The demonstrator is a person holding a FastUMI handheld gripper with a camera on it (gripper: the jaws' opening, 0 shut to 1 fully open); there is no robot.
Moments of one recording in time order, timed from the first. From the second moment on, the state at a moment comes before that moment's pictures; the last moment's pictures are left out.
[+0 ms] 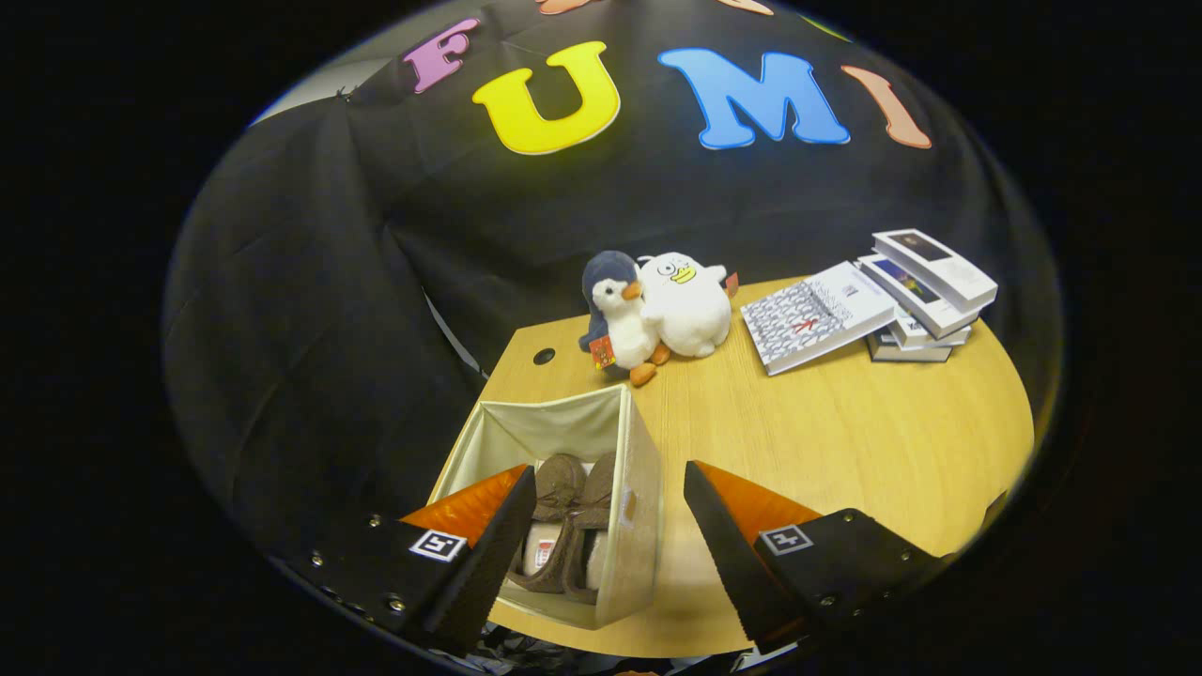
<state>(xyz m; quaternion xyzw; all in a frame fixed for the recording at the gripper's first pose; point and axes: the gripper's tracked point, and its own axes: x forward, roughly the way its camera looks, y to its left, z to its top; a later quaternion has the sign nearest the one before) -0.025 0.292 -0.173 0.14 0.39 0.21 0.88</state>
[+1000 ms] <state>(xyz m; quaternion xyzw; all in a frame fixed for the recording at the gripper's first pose) -0.010 0.039 -0.046 0.02 0.12 0.09 0.99</state>
